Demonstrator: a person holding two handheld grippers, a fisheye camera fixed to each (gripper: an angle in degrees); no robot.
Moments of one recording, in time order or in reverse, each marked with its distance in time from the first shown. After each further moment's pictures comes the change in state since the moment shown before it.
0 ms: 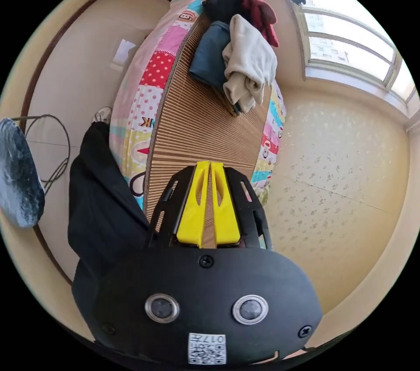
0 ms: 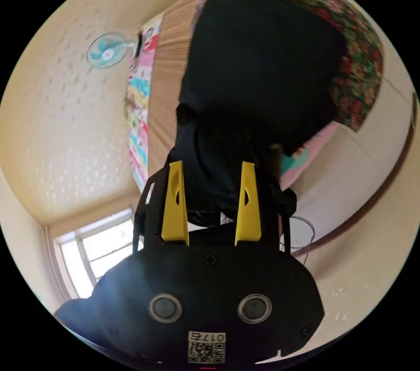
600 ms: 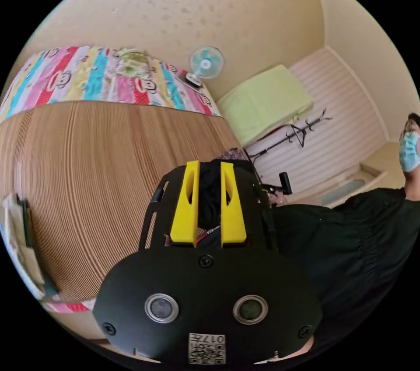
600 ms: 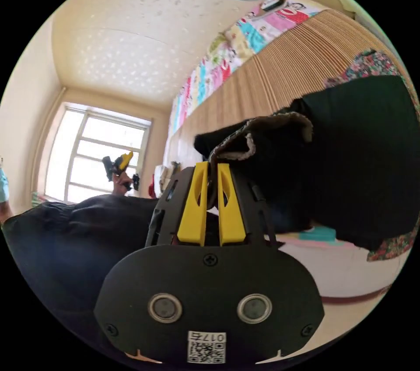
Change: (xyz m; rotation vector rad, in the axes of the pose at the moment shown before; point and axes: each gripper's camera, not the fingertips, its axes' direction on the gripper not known) left arm 0.054 0.410 0.206 -0.973 0.170 1.604; right arm -0.135 0.032 -0.006 -0.281 -0.200 -0.825
